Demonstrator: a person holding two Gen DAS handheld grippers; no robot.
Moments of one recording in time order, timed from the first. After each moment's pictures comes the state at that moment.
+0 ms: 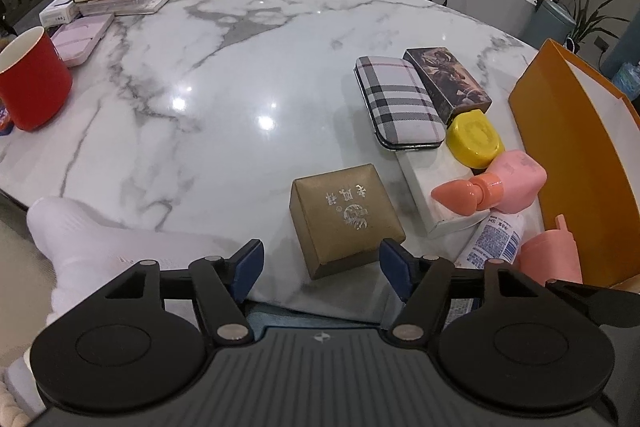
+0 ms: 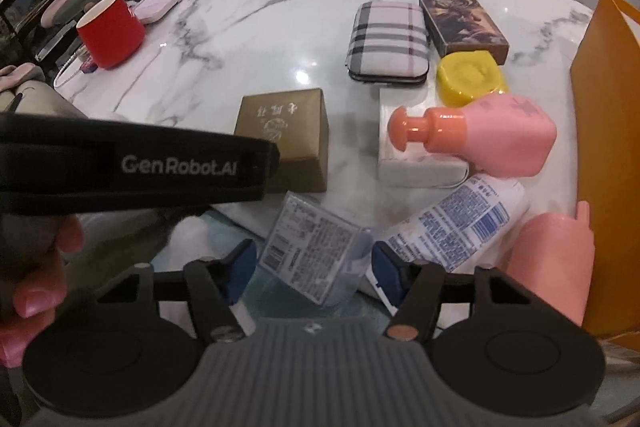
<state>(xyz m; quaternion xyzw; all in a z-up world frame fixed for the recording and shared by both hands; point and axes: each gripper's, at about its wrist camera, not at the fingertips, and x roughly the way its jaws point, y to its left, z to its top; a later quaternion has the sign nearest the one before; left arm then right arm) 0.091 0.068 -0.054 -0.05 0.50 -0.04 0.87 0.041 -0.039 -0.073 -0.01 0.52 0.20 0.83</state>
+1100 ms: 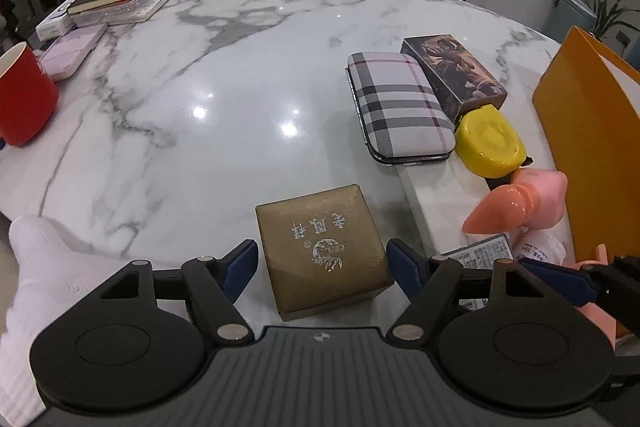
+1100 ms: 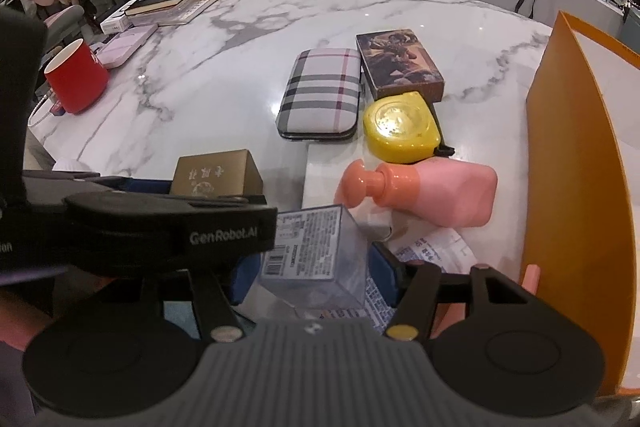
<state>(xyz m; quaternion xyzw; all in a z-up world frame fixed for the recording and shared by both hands) 0.115 0.033 -0.079 -0.03 0.49 -0.01 0.87 0.067 -0.070 -0.065 0.00 0.48 0.16 0.86</state>
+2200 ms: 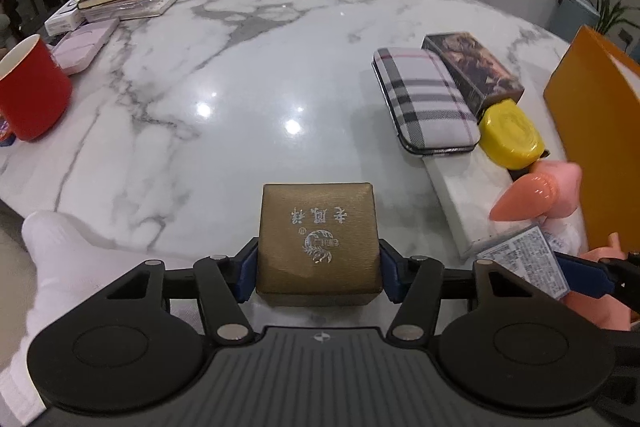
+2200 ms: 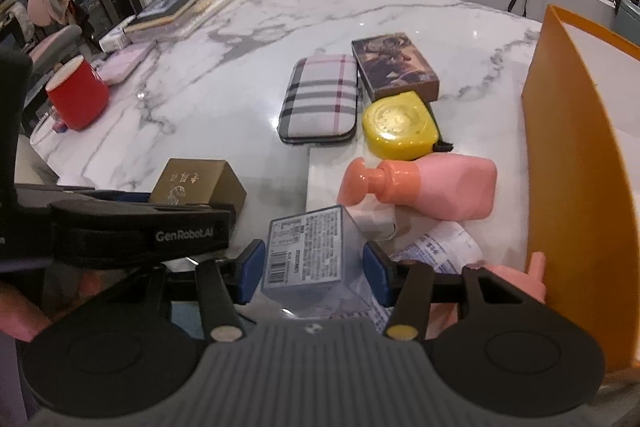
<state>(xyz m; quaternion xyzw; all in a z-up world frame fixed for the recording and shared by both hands) 0.109 0.053 -0.077 -0.03 0.49 0.00 0.87 0.055 -0.075 -0.061 0.03 0.46 0.16 0.87</state>
